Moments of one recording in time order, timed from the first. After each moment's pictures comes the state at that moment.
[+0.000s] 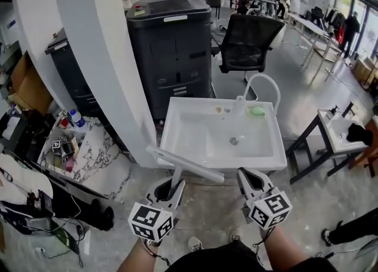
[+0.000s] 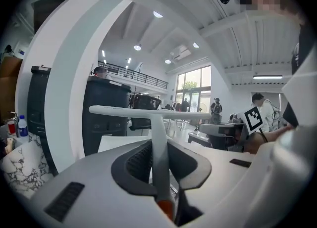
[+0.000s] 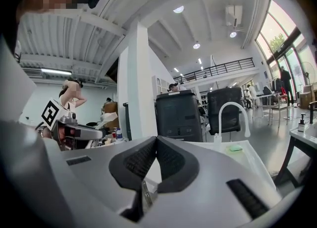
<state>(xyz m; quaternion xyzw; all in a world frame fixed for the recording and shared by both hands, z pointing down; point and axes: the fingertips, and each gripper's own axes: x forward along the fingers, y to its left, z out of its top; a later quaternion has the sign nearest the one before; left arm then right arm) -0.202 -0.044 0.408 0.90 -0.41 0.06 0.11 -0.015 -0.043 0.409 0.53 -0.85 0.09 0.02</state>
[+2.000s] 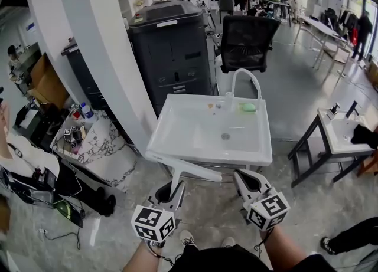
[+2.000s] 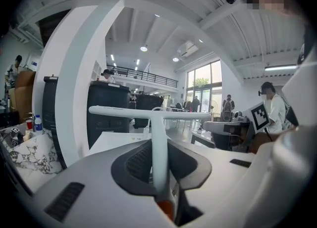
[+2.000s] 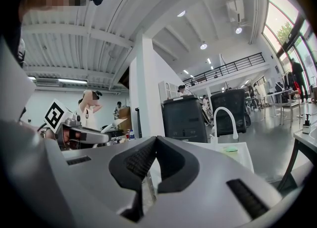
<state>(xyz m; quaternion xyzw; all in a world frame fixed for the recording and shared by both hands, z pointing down) -0.076 0.058 0.398 0.87 -0.48 0.08 0.11 0.100 0.045 0.392 0.46 -0.88 0.08 0.00</state>
